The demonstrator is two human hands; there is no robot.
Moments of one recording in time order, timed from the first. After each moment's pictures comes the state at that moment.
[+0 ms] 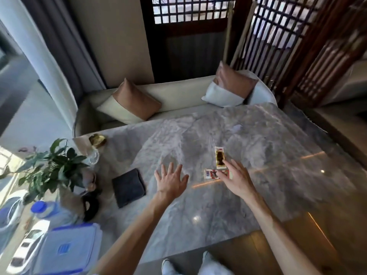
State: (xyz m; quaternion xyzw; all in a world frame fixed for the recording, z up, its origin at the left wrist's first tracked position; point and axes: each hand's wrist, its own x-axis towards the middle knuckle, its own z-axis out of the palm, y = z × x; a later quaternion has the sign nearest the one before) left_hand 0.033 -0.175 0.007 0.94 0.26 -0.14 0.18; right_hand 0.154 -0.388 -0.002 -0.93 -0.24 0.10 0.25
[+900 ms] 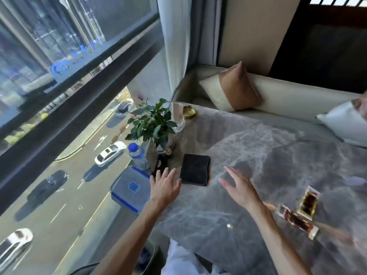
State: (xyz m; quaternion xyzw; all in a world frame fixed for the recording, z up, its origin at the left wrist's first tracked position) left_hand -0.144 -0.053 -0.016 0.78 0.57 -0.07 0.23; right_hand 0.095 -0.169 -0.019 -0.79 -0.49 0.30 0.22
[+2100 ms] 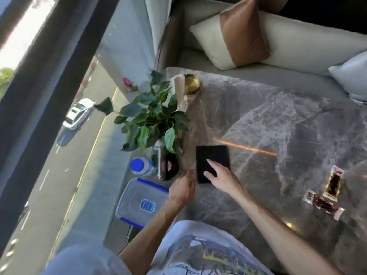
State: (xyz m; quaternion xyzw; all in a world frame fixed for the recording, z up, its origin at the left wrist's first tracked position) left_hand -0.148 0.083 -0.119 0.77 0.46 -0.15 0.42; right_hand 0.020 0.011 -0.131 -0.81 -0.39 0.43 0.07
